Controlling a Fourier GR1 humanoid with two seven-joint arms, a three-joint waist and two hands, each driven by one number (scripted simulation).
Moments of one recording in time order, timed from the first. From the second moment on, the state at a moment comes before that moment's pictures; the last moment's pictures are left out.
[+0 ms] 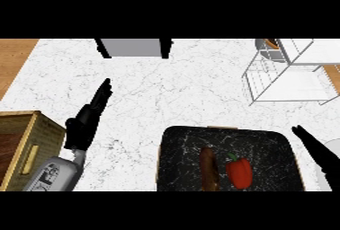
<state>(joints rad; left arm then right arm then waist) -0.23 0.33 -0.32 -1.41 0.16 0.25 -0.01 0.17 -0.91 0.36 -2.30 0.24 -0.13 0.84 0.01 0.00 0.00</state>
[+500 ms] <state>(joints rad) -0.22 0.30 -0.27 -1.41 0.12 0.20 0.00 0.00 -0.69 0.51 -2.30 0.42 -0.01 1.04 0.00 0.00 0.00</state>
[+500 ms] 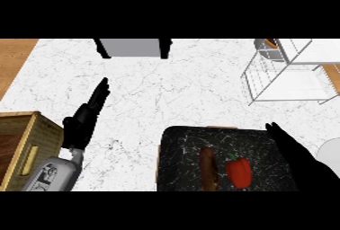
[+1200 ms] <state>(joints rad) -0.21 0.25 -0.22 -1.41 0.05 0.17 0.01 0.01 -0.48 0.58 -2.23 0.64 0.06 1.05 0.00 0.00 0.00</state>
